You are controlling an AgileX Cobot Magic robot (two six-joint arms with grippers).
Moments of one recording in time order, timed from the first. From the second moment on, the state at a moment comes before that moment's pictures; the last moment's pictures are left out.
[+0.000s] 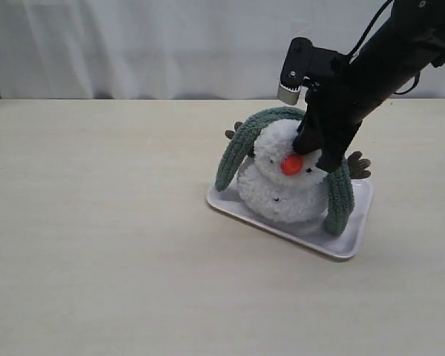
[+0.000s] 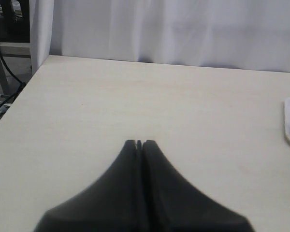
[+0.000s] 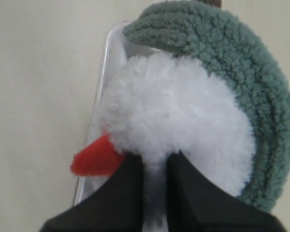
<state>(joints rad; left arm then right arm) 0.00 0.00 0.00 -0.08 0.34 0.00 0.26 1.78 -1.41 0.30 0.93 -1.18</state>
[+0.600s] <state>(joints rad) 0.00 0.00 0.00 -0.08 0.34 0.00 0.26 1.78 -1.41 0.36 0.92 -1.62</state>
